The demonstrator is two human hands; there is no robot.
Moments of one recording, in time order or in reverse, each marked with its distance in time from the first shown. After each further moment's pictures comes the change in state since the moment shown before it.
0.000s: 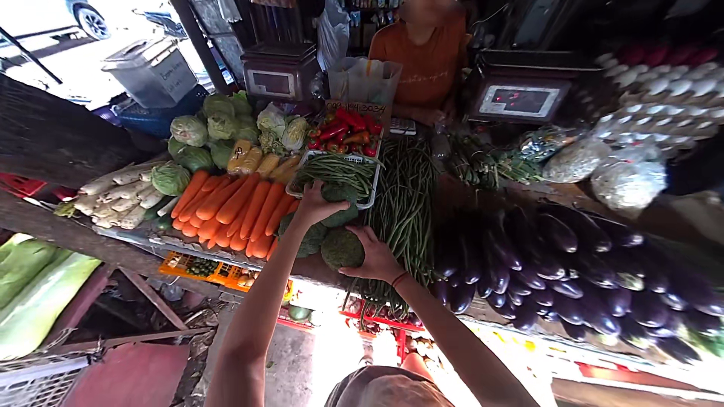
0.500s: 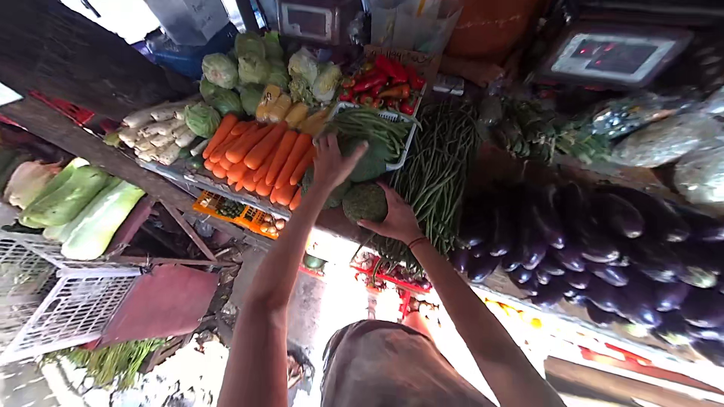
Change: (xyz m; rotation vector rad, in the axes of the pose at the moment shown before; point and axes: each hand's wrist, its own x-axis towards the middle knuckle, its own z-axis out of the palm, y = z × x) left_hand -0.022 -0.019 0.001 0.043 0.259 0.026; right_hand -0.001 0.000 0.003 -0.036 0.035 0.068
